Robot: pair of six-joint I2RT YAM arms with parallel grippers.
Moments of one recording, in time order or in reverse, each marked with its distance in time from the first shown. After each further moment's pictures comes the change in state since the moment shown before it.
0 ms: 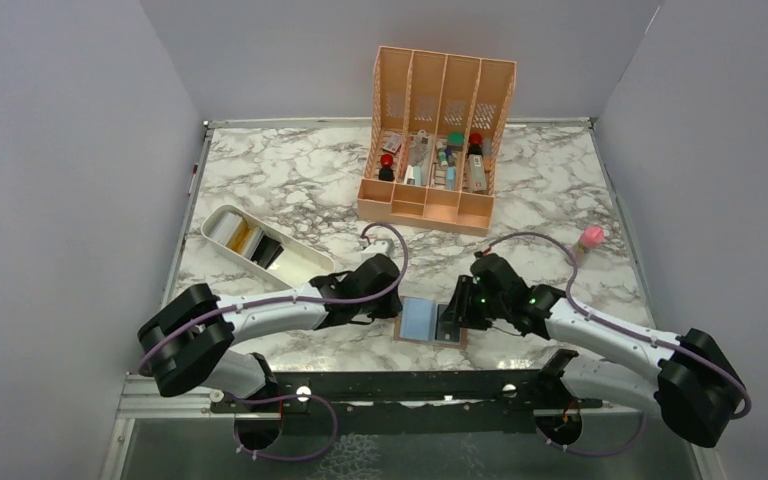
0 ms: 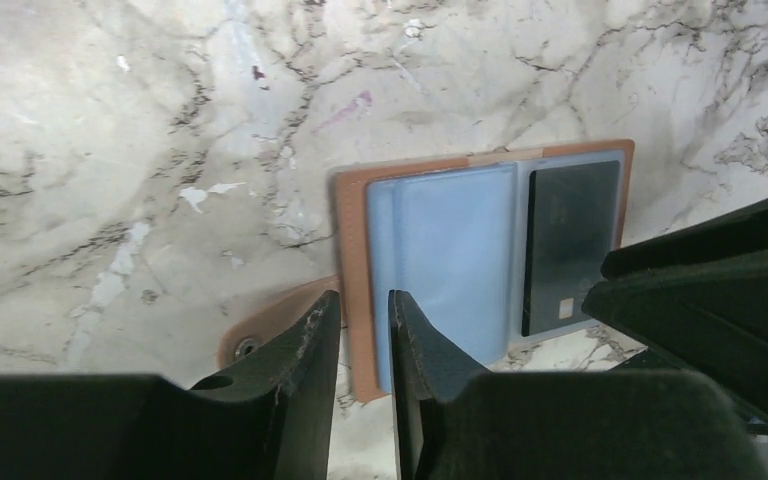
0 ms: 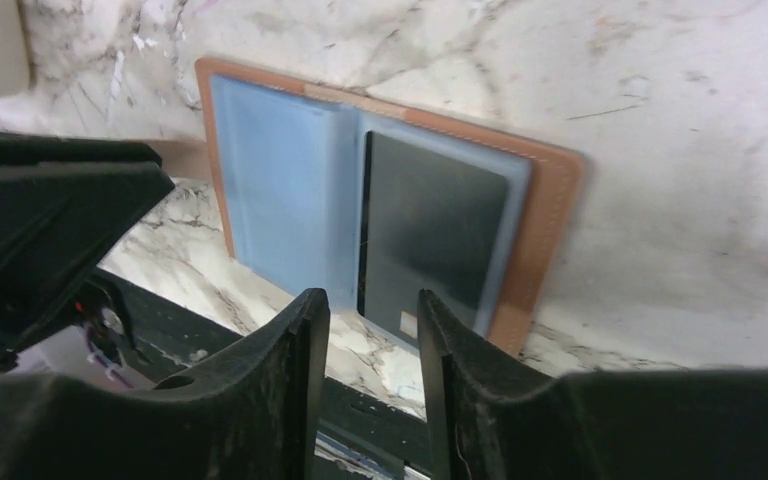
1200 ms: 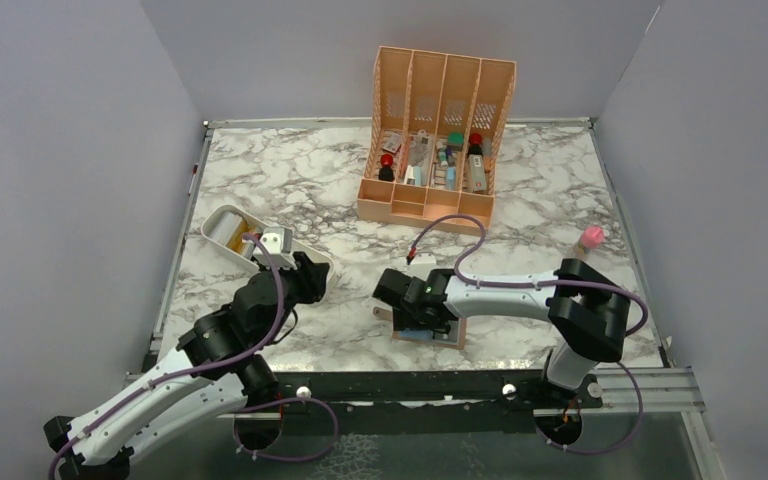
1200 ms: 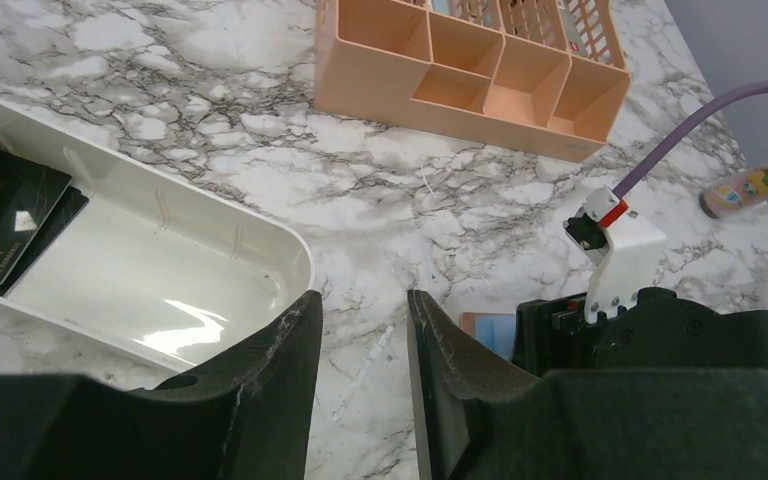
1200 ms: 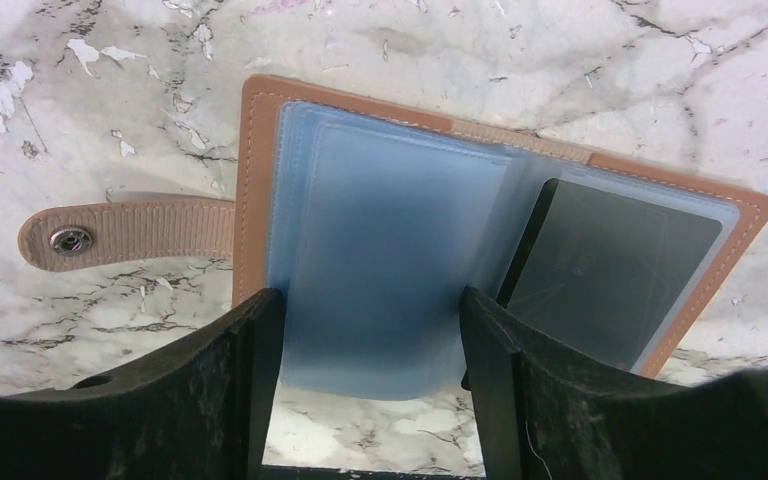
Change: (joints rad) left arm 0.082 -0.922 -0.080 -0.336 -0.419 0.306; right arm 0.410 0.668 0.573 -0.330 0.472 0.142
